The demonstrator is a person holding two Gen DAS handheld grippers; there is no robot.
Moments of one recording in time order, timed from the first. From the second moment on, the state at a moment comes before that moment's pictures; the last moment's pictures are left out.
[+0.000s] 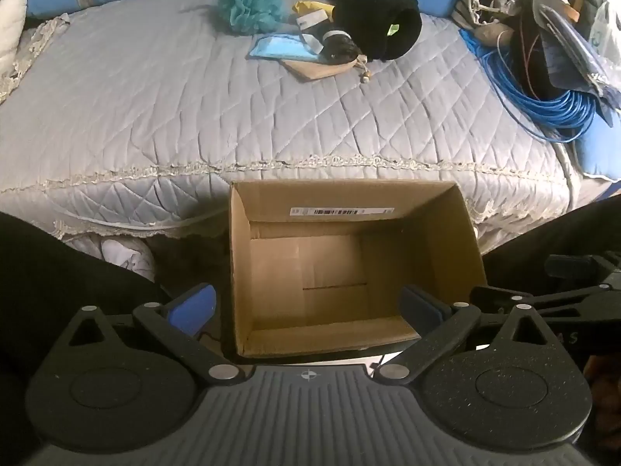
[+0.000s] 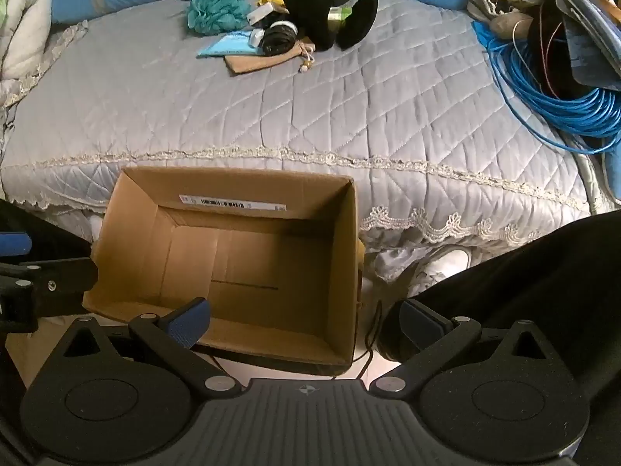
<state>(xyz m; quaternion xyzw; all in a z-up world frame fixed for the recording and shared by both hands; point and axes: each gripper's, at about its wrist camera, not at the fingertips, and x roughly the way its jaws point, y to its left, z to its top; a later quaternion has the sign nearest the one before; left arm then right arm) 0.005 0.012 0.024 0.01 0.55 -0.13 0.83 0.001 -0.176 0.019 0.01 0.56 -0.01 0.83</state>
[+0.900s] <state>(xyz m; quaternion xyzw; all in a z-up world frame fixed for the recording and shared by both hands) 0.043 0.015 0.051 0.02 0.51 -0.13 0.85 0.034 -0.193 0.040 -0.02 0.52 -0.01 0.85</state>
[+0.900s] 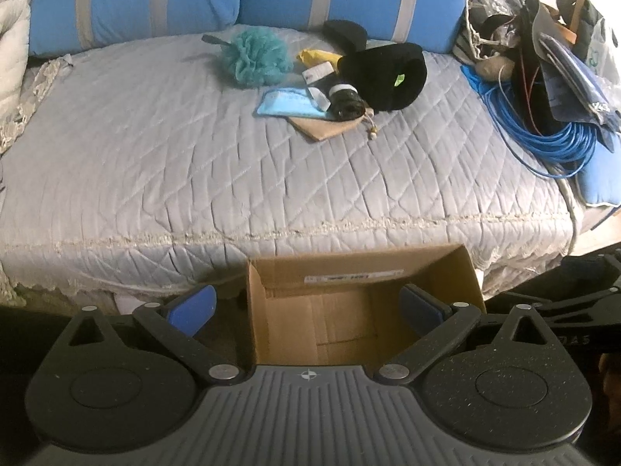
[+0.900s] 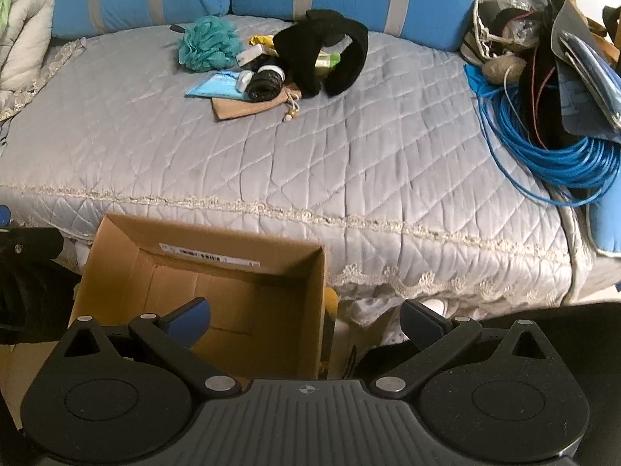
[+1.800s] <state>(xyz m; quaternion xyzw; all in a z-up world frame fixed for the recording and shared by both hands) 0.140 0.006 0.061 0.01 0.45 -0.18 0.87 0.150 -0.238 0.036 0.00 0.45 0.05 0.89</state>
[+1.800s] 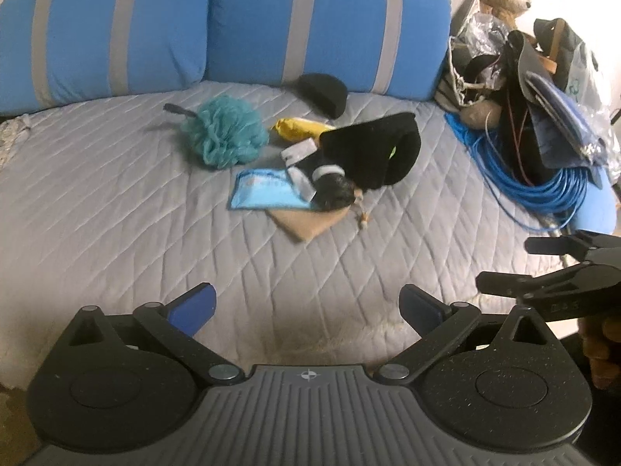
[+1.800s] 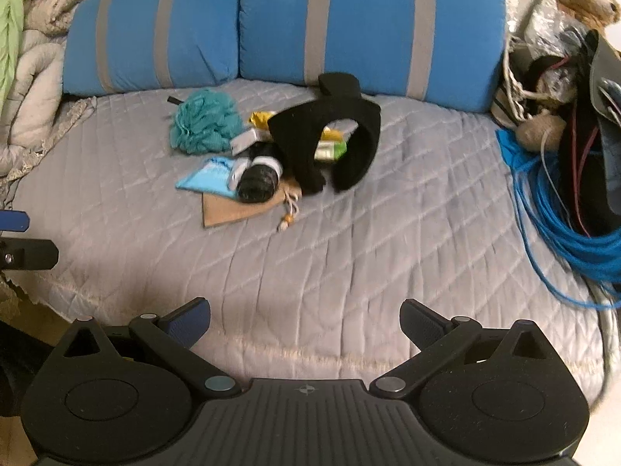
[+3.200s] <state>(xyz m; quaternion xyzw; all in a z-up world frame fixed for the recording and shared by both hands) 0.203 0.016 0.025 -0.01 0.47 -0.16 0.87 0.309 -0.294 0.005 0.27 0.37 0.09 0.88</state>
